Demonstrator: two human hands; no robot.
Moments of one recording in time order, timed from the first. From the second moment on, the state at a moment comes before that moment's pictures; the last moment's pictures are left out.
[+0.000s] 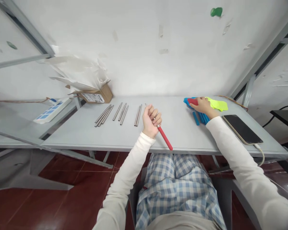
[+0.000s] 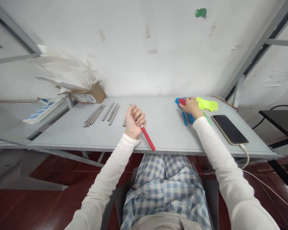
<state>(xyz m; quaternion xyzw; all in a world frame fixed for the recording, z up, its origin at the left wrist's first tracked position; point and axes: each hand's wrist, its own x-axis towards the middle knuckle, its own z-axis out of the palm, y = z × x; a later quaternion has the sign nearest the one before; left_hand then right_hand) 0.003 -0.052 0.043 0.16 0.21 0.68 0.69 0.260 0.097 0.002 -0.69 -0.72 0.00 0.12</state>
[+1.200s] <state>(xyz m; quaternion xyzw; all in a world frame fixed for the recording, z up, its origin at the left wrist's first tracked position) -0.025 -0.006 0.031 0.11 0.24 0.71 0.65 0.125 -0.033 0.010 -0.33 -0.71 0.60 0.17</state>
